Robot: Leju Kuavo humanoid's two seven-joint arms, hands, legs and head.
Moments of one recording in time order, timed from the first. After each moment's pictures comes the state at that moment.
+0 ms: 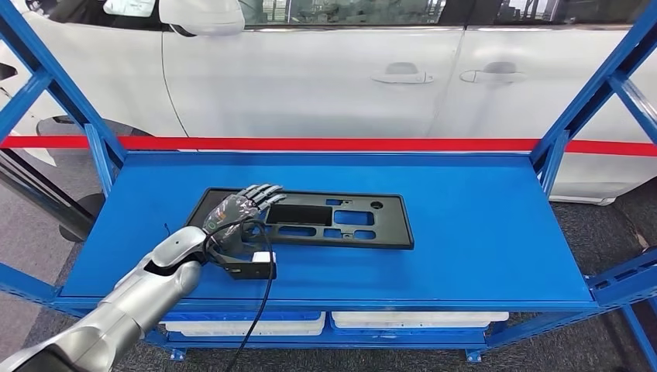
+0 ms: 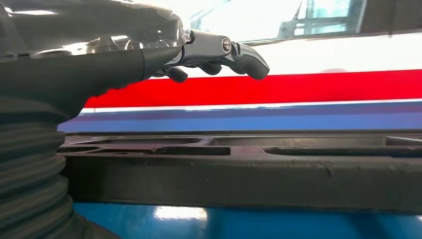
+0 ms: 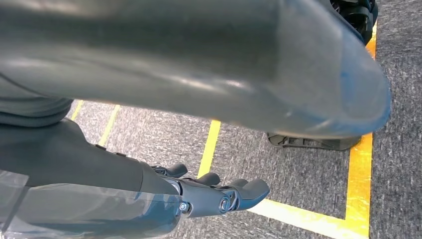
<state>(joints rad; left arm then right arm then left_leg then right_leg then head) -0.66 0.08 -0.82 -0.82 -0.89 0.35 -0.37 -0.20 0.07 -1.25 -0.17 1.18 0.19 0.04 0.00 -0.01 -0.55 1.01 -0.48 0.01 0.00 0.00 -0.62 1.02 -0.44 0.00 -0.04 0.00</state>
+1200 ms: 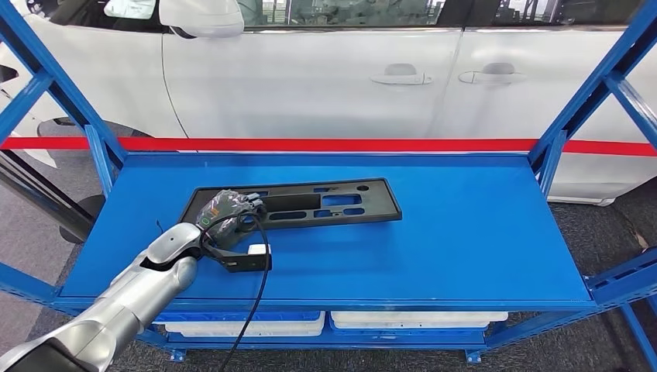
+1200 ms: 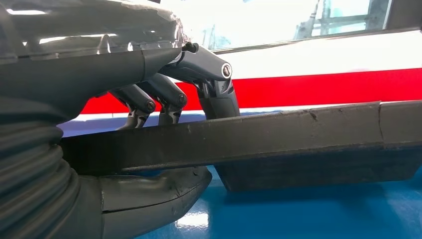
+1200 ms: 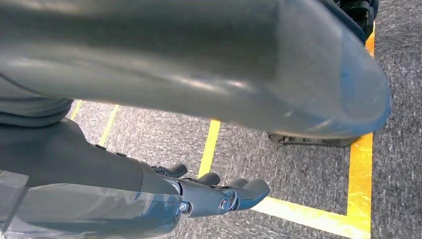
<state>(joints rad) -0.68 0.07 -0.79 -0.74 -0.89 0.36 -0.36 -0.19 0.07 -1.25 -0.17 1.17 0.18 0.04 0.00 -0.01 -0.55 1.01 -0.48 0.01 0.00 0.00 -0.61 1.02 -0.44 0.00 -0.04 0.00</state>
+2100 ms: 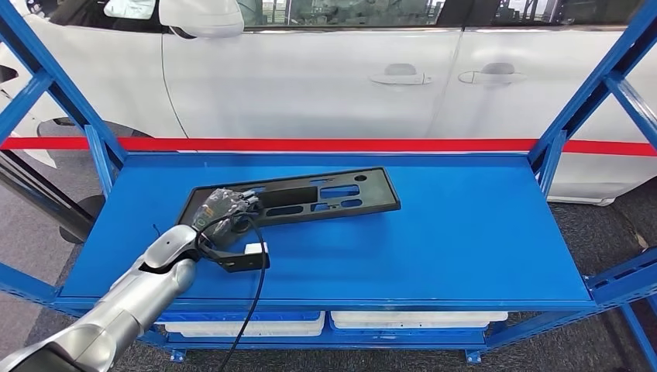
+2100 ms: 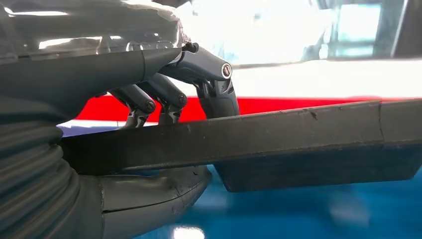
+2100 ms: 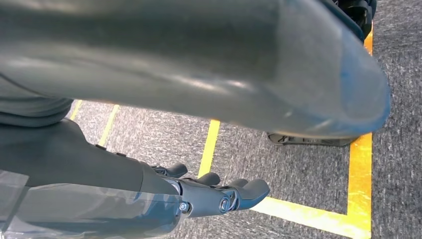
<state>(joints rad) -0.65 0.06 -0.75 -0.74 -0.89 0.49 -0.38 -0.19 0.07 -1.25 -0.17 1.16 0.17 0.04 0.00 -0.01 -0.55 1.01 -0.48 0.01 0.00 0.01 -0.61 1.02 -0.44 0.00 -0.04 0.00</state>
